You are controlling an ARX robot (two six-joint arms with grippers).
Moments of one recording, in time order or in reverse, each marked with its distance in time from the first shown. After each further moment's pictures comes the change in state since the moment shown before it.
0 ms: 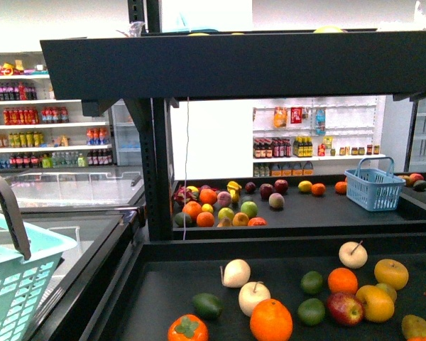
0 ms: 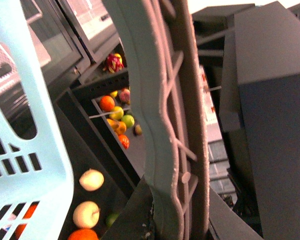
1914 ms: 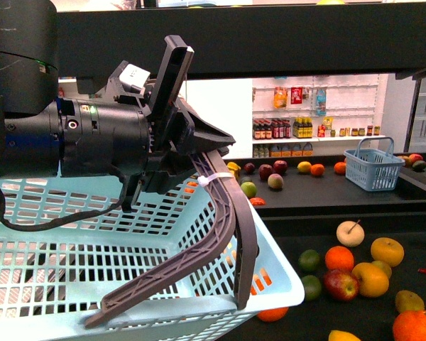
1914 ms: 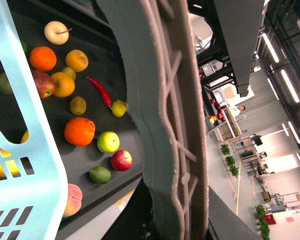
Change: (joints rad) left arm -0.582 0.029 0.053 -0.132 0.273 0.291; right arm 0.019 0.225 0.082 -0.258 0.105 -0.079
